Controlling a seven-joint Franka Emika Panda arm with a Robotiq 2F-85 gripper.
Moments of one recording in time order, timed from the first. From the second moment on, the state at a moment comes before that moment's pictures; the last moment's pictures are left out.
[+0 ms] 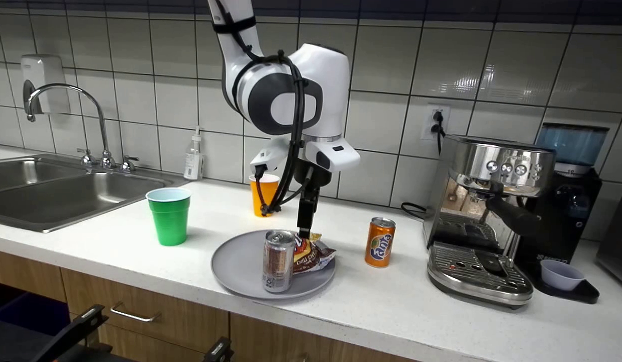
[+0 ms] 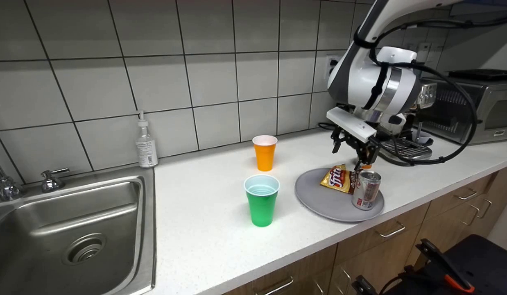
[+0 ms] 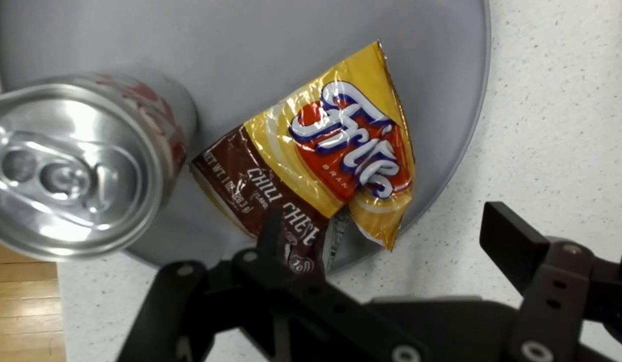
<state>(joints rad) -0.13 0.24 -0.16 -2.46 0.57 2.88 0.59</state>
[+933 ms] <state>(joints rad) -0.13 0.30 -0.15 -2.47 0.62 2.92 0.67</state>
